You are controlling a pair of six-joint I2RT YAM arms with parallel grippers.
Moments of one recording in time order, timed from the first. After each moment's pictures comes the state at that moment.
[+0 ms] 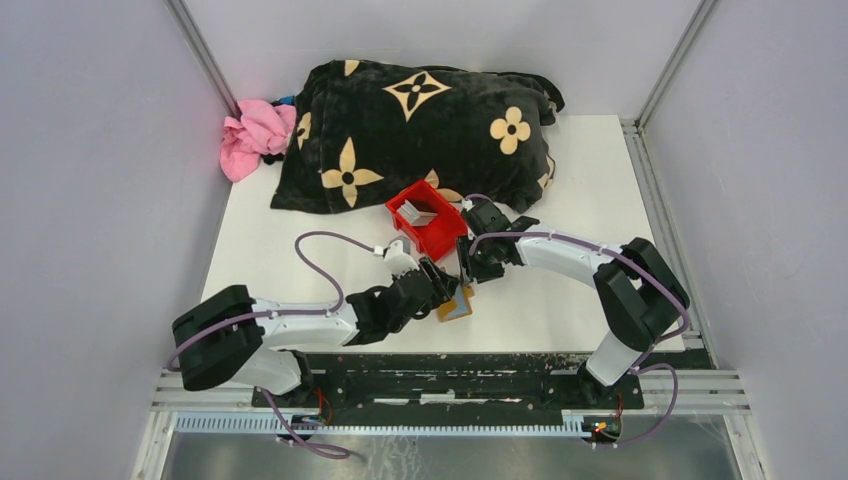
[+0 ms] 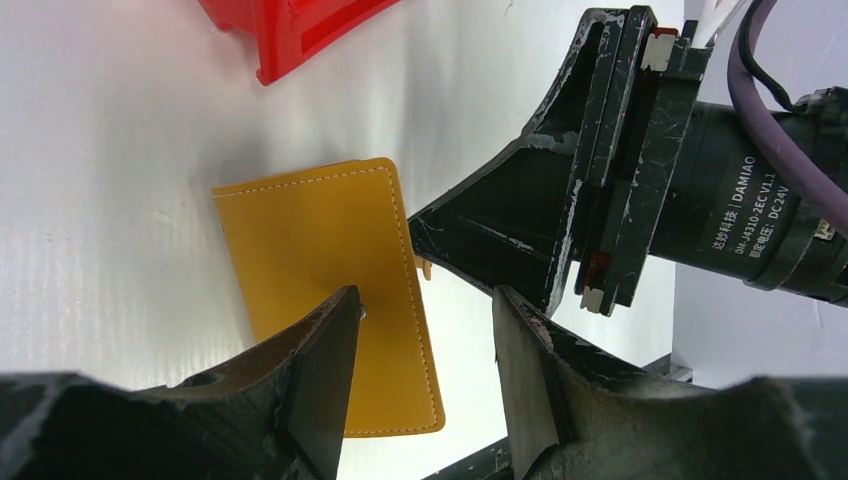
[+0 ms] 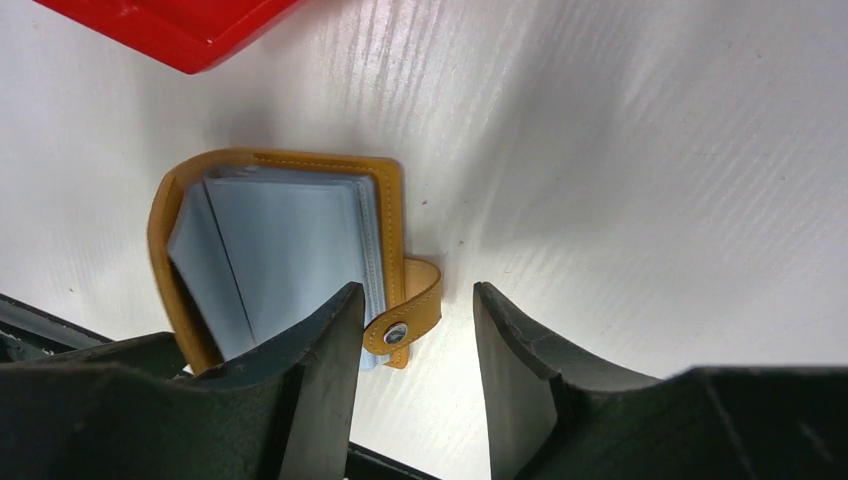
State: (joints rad) left arm -1.12 1.35 0.55 0.24 -0.52 -1.21; right arm 0.69 1.67 1.02 -0.49 -0.08 0.48
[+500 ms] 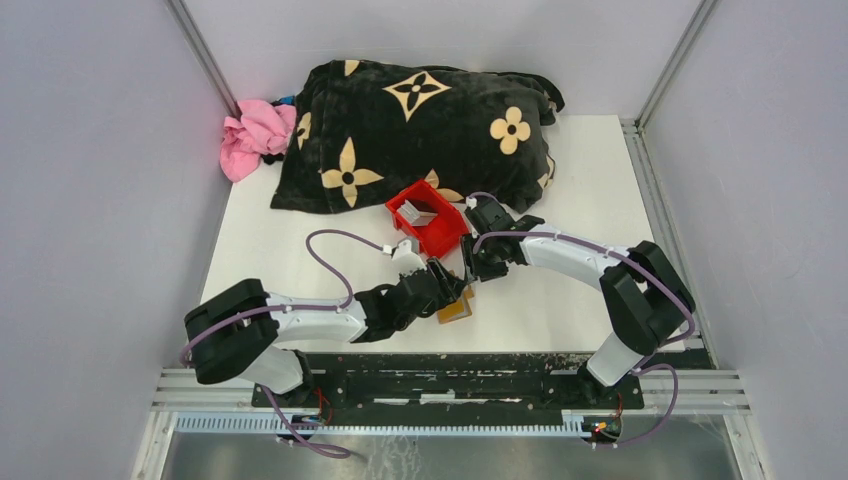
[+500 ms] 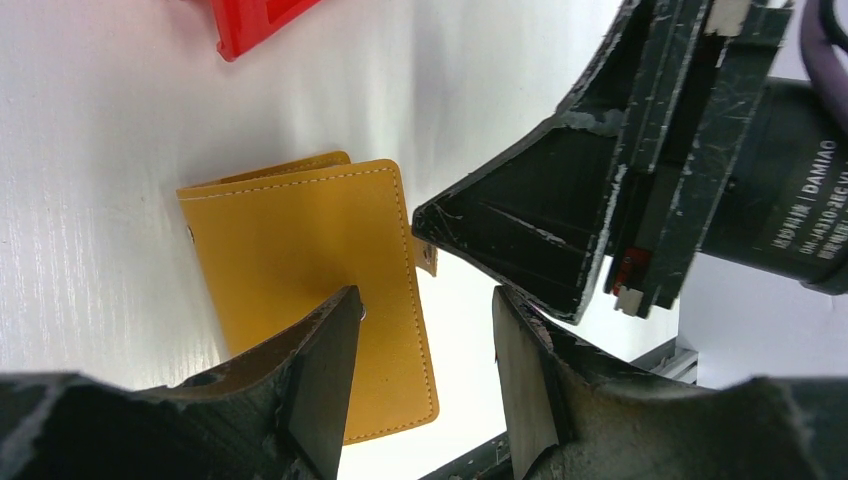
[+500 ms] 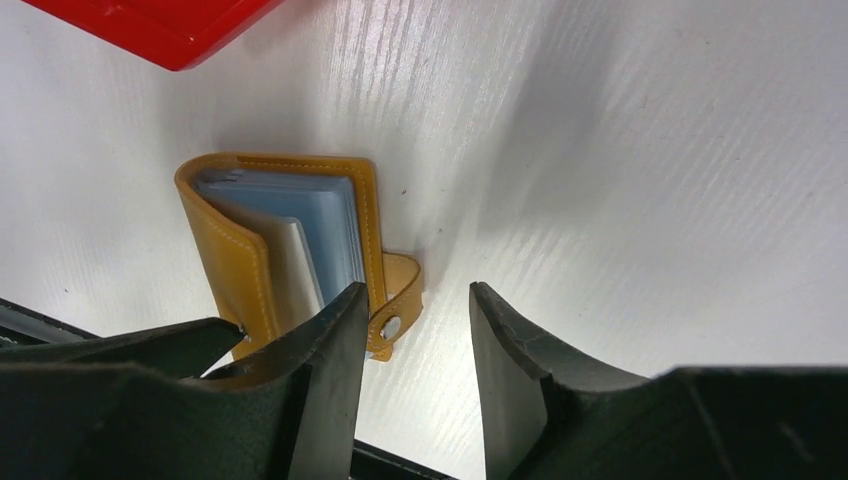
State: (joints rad) left arm -1.12 1.44 0.58 0.27 -0.47 -1.21; right arm 0.67 1.65 1.02 -0.51 -0.06 0.48
